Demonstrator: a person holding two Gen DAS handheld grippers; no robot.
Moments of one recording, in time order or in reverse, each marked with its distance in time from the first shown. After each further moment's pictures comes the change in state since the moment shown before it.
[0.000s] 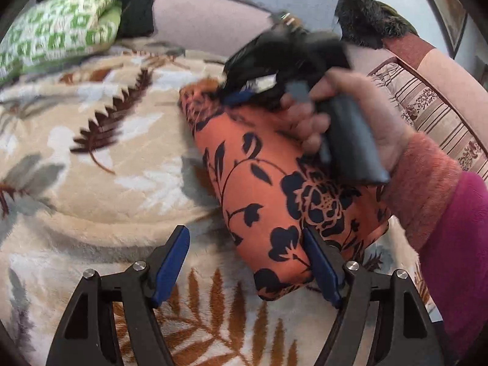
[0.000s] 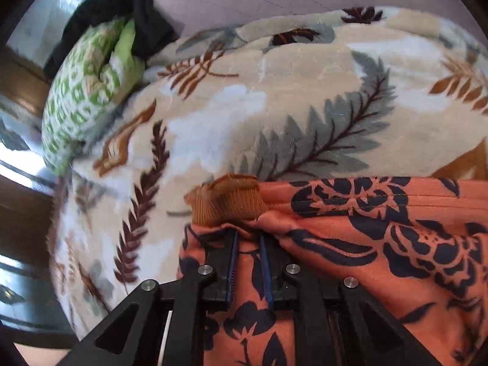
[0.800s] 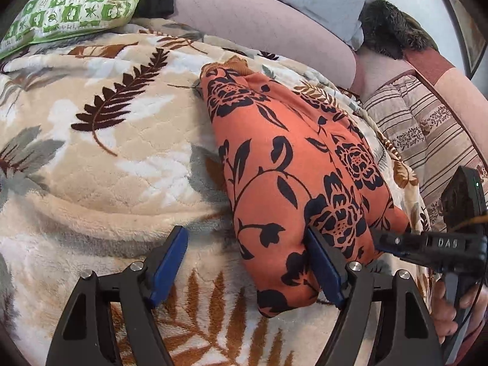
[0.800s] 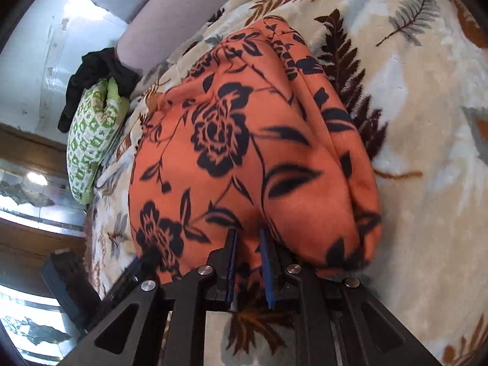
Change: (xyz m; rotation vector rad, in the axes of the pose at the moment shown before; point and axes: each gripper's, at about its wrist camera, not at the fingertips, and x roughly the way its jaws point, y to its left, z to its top) left arm 0.004 0.009 0.005 -0.089 0.004 0.021; right arm -0.139 -0.095 -0.206 0.250 -0.066 -0.007
